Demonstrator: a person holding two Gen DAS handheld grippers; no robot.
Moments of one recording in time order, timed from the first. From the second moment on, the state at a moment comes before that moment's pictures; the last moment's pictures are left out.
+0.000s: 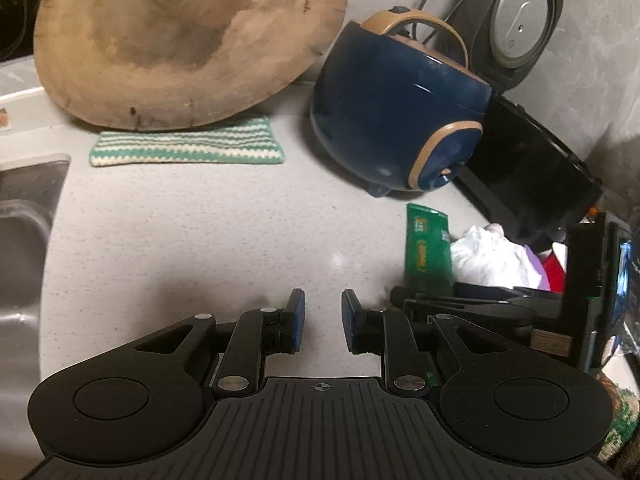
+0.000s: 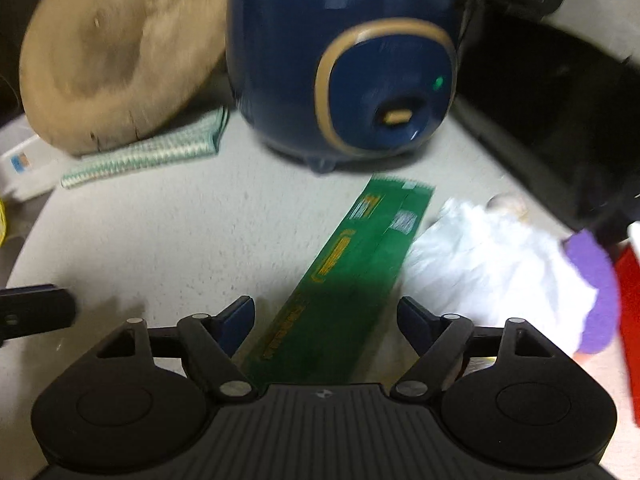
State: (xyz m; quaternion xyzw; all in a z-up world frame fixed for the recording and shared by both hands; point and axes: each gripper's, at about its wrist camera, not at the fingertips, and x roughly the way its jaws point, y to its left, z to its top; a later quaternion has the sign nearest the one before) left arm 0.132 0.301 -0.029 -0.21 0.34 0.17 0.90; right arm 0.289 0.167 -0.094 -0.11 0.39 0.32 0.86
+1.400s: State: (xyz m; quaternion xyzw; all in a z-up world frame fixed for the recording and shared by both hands) left arm 0.248 0.208 -0.077 -0.18 0.42 -0.03 0.89; right arm 0.252 -0.005 -0.095 -0.05 0.37 0.25 0.89
